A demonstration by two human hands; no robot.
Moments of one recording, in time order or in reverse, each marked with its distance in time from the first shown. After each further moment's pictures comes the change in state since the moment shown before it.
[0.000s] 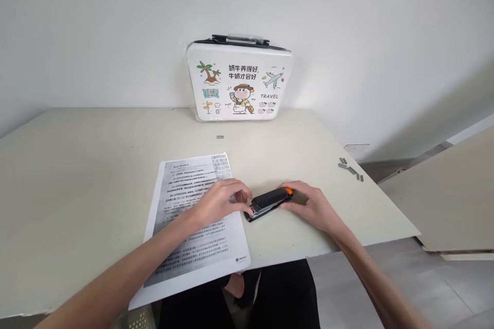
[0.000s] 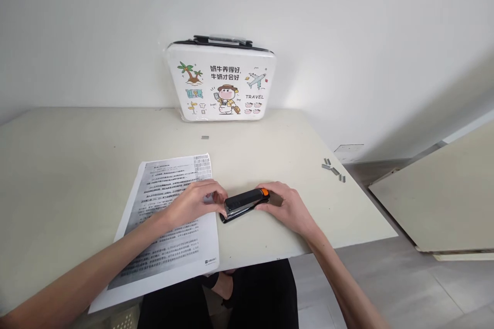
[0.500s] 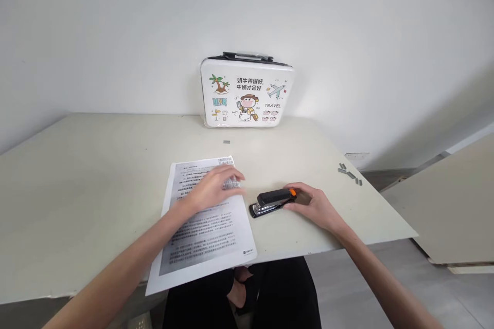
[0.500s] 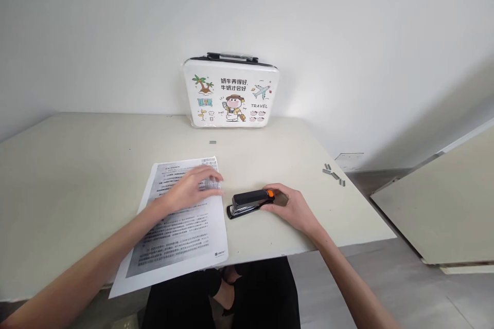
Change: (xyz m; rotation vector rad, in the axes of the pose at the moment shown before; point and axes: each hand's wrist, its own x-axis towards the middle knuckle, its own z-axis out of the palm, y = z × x) left_hand -0.012 -0.016 -0.038 0.320 0.100 0.051; right_hand -0.005 0.001 0.002 0.059 0.002 0.080
